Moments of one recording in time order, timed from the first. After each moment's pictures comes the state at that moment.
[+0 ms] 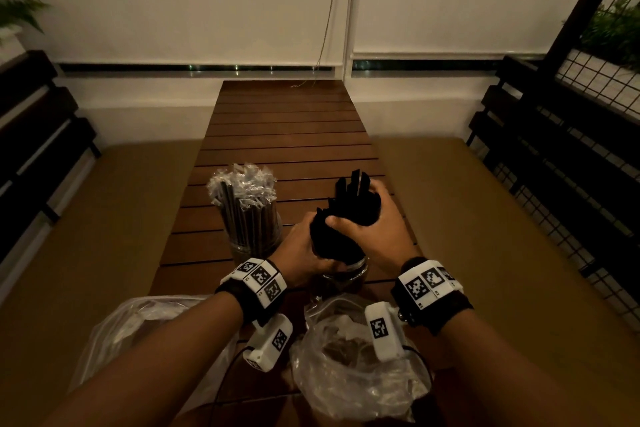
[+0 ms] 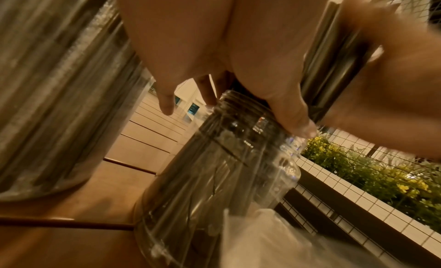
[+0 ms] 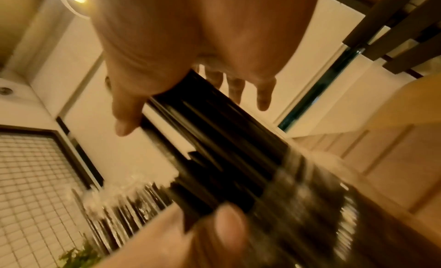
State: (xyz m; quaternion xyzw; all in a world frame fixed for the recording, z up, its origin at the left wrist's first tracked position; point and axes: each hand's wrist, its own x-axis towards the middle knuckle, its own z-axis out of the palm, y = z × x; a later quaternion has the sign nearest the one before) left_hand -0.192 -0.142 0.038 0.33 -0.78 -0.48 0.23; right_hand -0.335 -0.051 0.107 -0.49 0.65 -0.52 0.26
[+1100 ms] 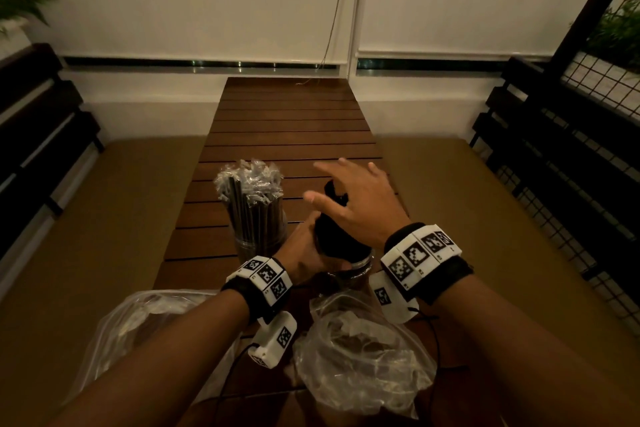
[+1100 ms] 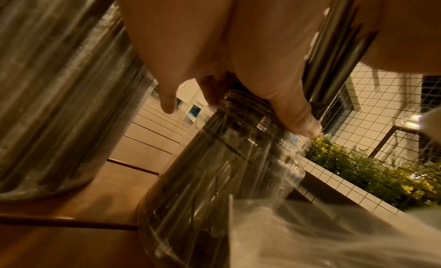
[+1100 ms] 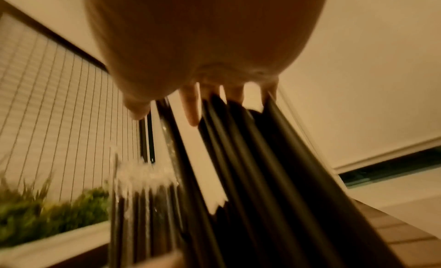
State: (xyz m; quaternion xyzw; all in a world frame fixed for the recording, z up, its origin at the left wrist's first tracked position) left_hand -0.192 -0.136 0.048 0.32 -0.78 -0.49 0.22; right_hand -0.318 -0.079 0.151 -0.71 0.67 -0.23 0.05
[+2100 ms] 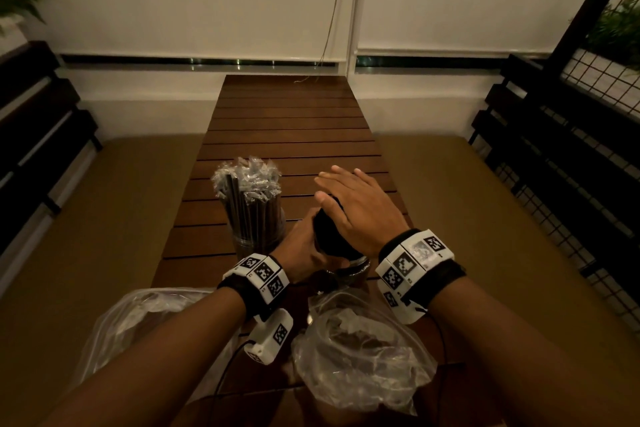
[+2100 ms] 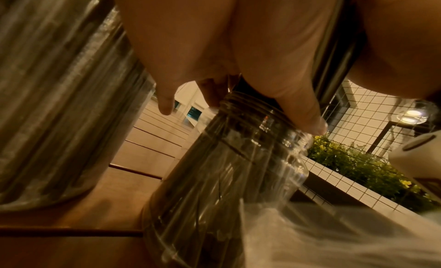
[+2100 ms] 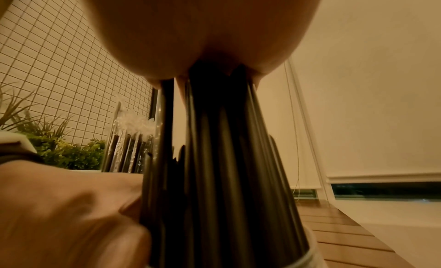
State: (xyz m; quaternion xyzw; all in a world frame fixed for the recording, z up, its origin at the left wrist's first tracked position) left_hand -0.193 -0.146 0.035 0.31 -0.79 -0.47 0.23; right_hand -0.324 -0.078 0.123 -0.74 0.65 -0.19 0.00
